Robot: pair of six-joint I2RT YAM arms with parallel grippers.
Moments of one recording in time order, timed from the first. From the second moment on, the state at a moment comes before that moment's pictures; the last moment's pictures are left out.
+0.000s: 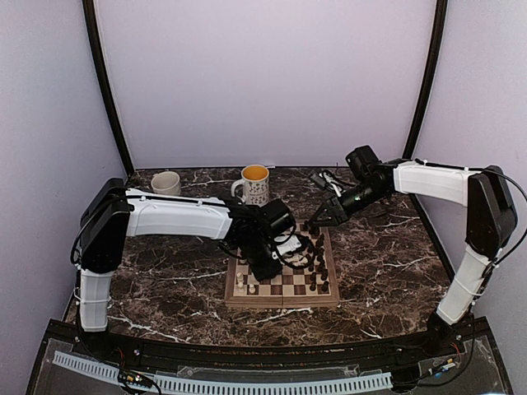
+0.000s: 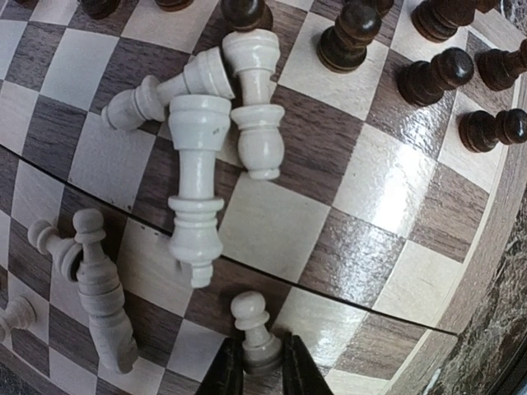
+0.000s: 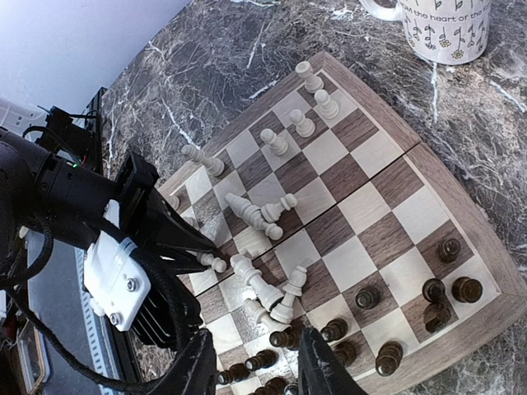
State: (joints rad) left arm -1.03 2.08 1.60 -0.76 0.00 0.13; right arm 0.45 1.74 1.28 -0.61 -0.81 -0.23
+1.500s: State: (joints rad) left arm -1.03 1.73 1.19 -0.05 -0.04 0.10; right arm 0.59 1.91 1.49 -0.82 -1.08 -0.14
